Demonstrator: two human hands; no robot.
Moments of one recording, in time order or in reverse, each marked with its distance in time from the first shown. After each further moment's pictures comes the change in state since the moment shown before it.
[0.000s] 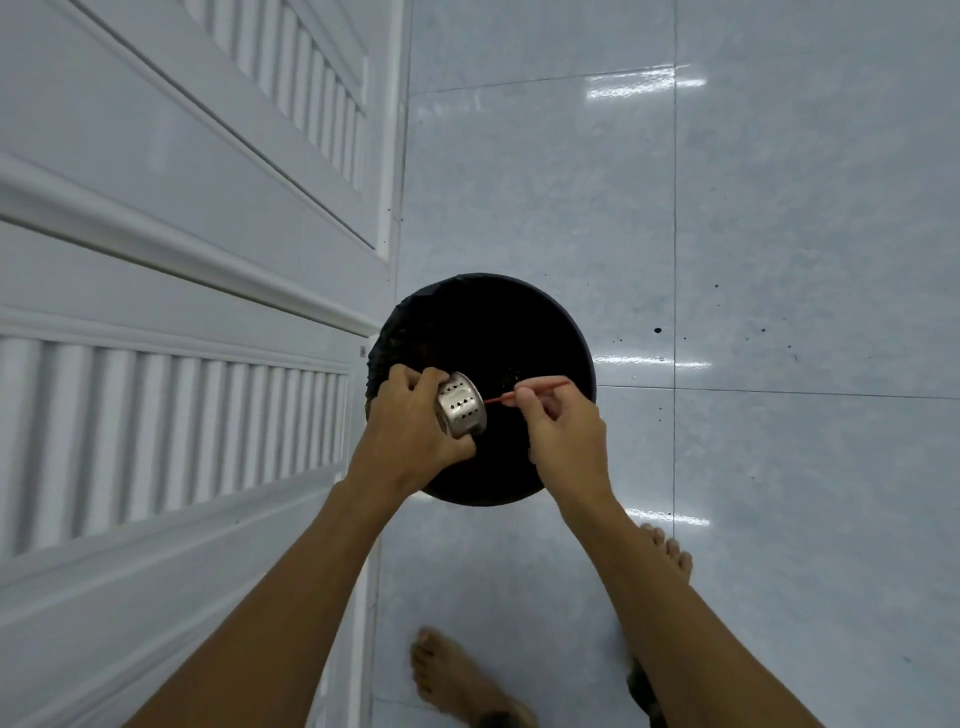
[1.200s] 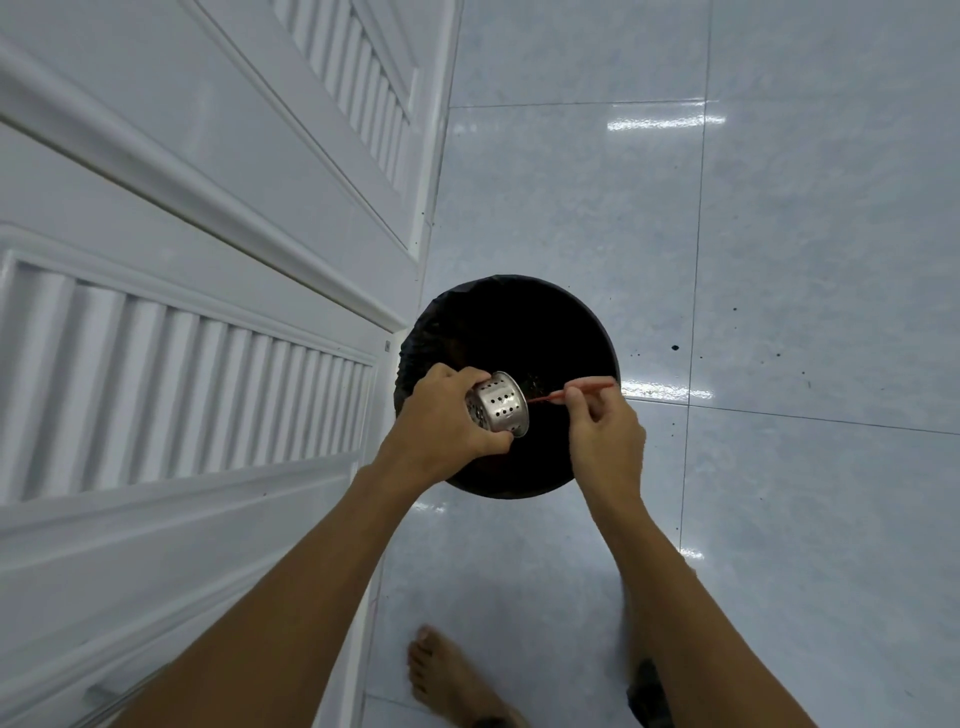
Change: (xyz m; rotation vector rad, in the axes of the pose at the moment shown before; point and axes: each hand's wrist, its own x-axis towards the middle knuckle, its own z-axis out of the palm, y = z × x) left_hand -0.011 0.000 -0.010 -0.190 -0.030 0.010; right_hand -0.009 -0.002 -0.005 -0.124 0.107 -0.053
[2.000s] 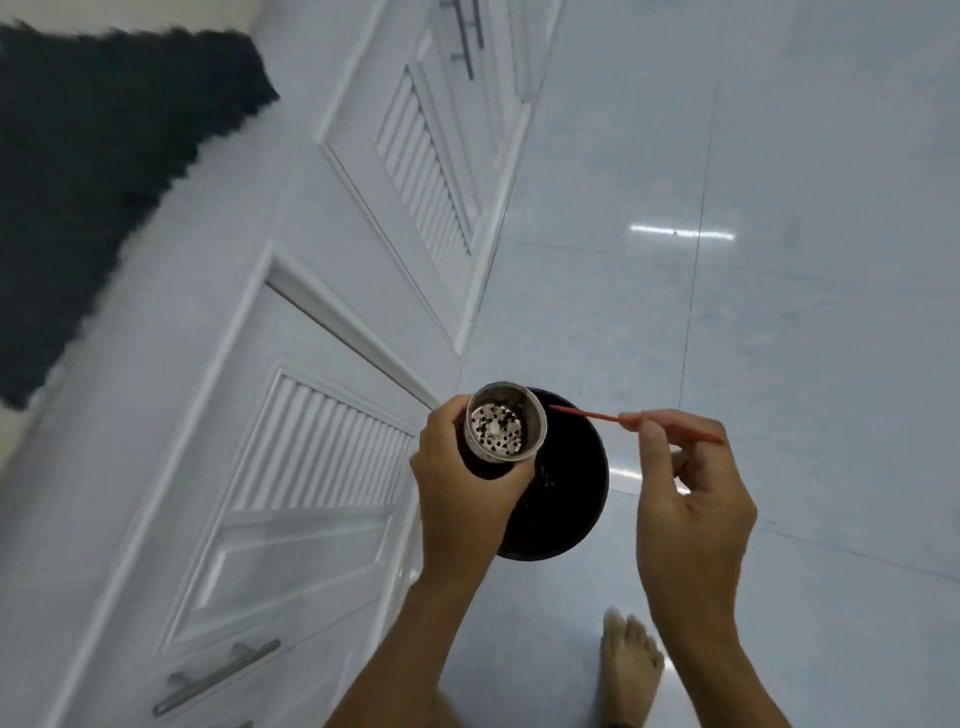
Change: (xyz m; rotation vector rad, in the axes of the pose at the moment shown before) left_hand -0.102 0.132 -0.110 -0.494 0.680 -0.100; right_hand -0.105 -0.216 -0.112 0.099 0.176 -0.482
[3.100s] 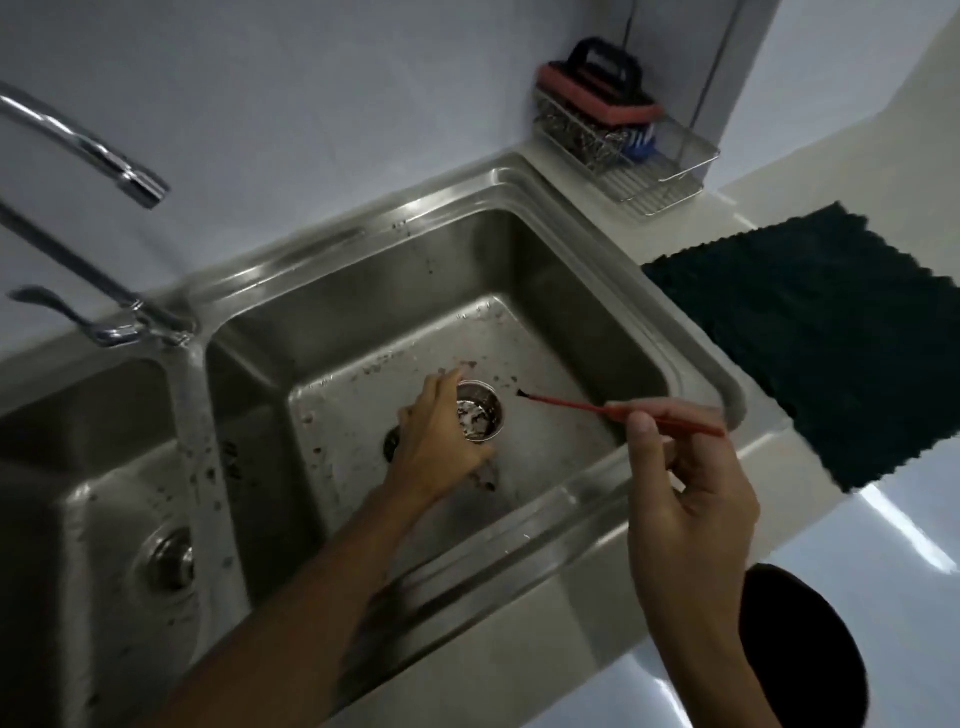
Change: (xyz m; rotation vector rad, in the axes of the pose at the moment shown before) left_hand -0.020 -0.162 -0.489 0.215 0.268 -0.408; right_hand -0.269 -0.313 0.245 0.221 -0.801 -0.425
